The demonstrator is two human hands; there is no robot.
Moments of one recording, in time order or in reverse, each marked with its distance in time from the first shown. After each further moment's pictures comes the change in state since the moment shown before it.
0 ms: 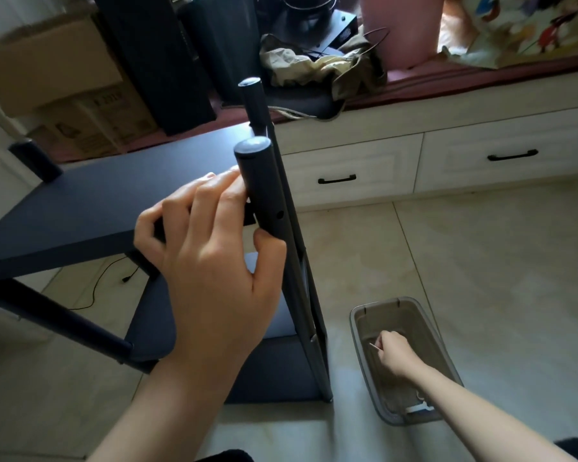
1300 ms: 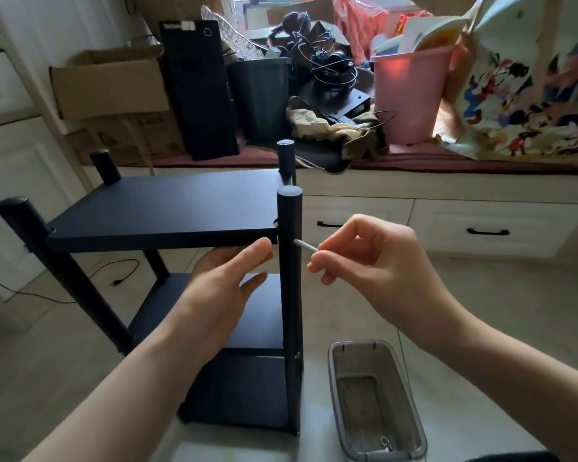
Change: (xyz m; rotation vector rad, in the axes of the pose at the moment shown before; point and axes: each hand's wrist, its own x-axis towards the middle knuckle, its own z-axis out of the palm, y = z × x) left_hand -0.001 -0.016 -0.025 -1.359 -0.425 -1.057; right_hand -0.241 -0.169 -0.238 0.770 0.291 -0.948
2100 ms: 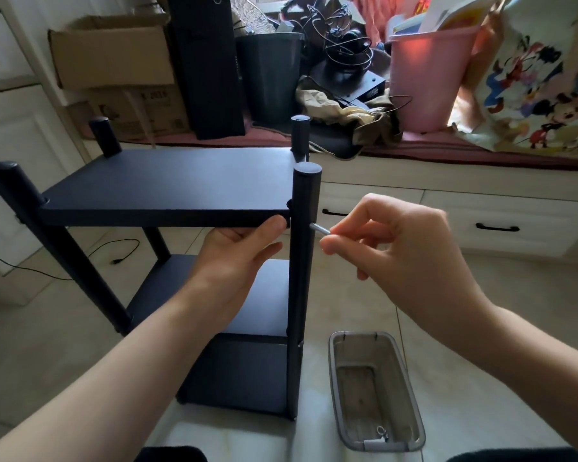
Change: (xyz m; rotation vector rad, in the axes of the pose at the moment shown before) left_hand 0.017 -0.009 0.002 0.007 -0.012 0.164; right_hand 0.004 -0.002 0.000 -0.321 0.050 -0.093
